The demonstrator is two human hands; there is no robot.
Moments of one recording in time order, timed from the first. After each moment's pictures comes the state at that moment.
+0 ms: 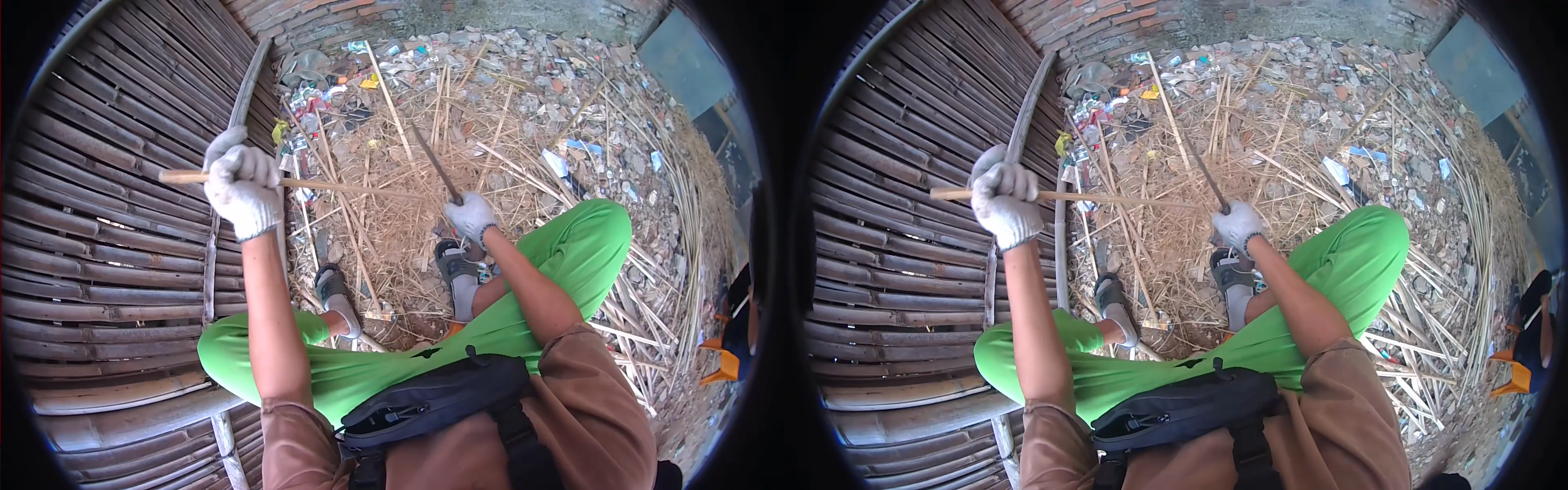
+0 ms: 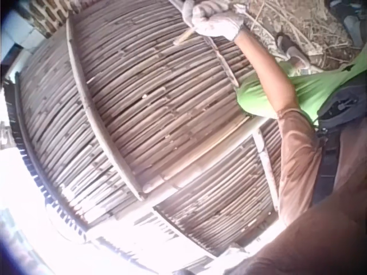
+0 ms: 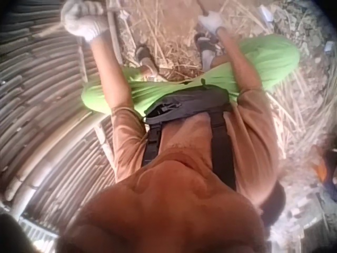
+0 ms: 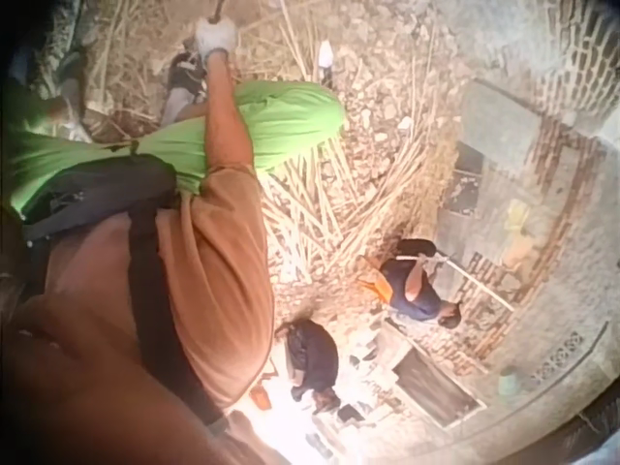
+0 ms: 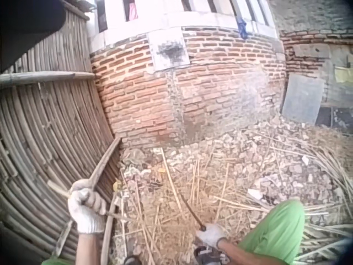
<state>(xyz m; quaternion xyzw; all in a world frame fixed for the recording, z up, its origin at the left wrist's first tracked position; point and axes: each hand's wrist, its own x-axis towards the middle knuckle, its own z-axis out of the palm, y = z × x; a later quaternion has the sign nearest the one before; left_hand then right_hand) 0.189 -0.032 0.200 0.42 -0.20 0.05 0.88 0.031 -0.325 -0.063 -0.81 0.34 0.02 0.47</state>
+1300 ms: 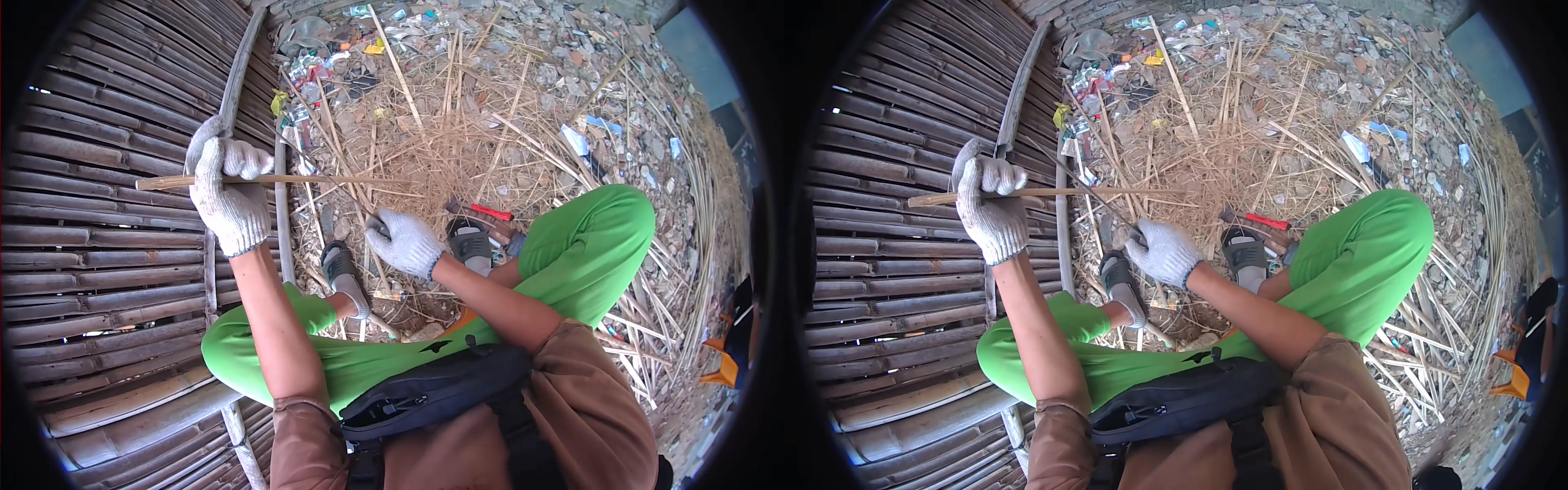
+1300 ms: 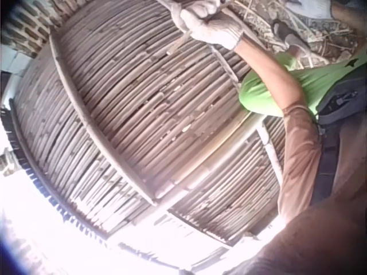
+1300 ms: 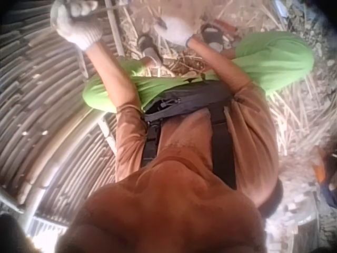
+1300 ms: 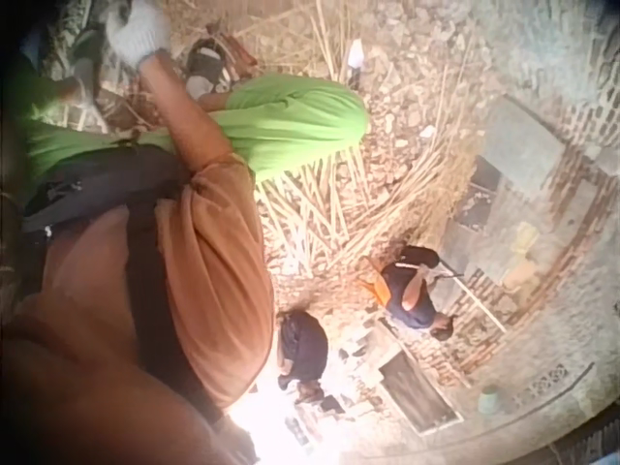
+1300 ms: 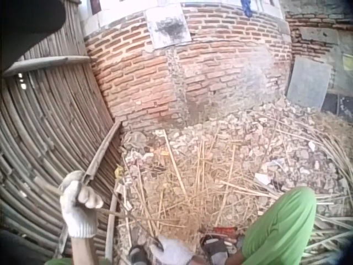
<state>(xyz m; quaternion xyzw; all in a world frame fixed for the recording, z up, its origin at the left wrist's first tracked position) 0.190 -0.029 0.192 0.45 -0.25 0.02 0.86 0.045 -0.166 -0.012 -0.85 0.06 -0.07 0.51</state>
